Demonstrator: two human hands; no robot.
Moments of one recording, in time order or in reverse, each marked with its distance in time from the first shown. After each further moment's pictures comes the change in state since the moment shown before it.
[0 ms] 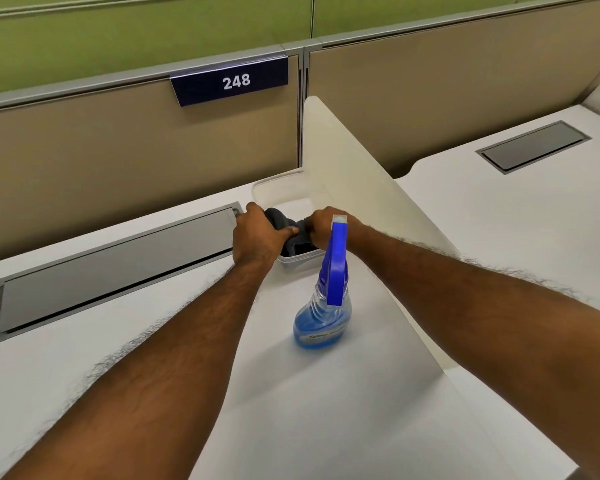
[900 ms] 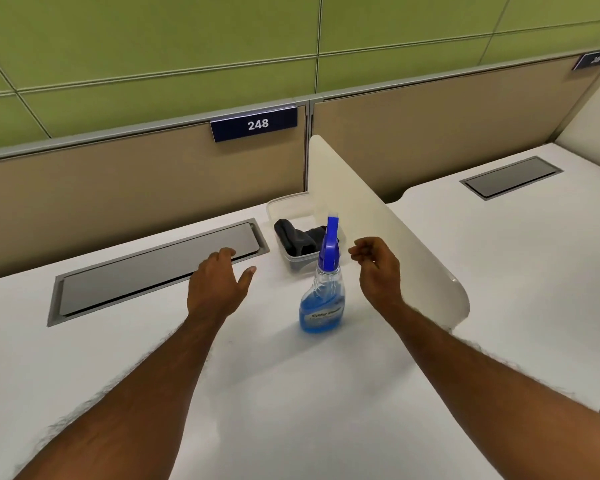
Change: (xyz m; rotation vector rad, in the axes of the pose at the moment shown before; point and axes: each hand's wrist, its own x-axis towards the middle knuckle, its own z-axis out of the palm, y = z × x) left_hand -0.081 -0.093 -0.078 0.285 0.083 0.229; right_hand -0.149 -0.011 0.035 0.983 0.760 0.216
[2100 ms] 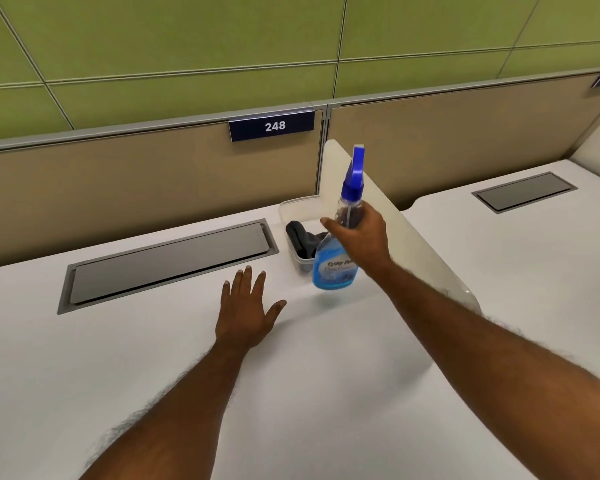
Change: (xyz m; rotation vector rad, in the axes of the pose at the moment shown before) left_hand -0.042 -0.013 0.049 0.158 -0.153 0.130; right_hand 0.025 -0.088 0.024 -0.086 -0.105 -0.053
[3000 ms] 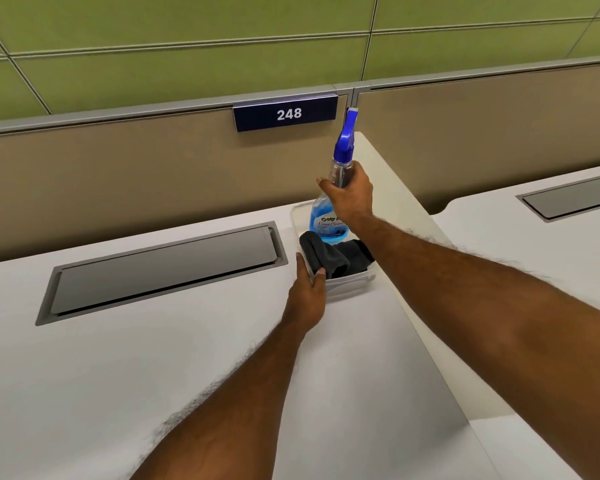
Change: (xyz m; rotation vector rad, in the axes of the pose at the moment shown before) left_hand 0.101 0.093 0.026 -1.034 -0.146 -0.332; right_hand 0.155 0.033 0.083 0.054 -0.021 -0.013
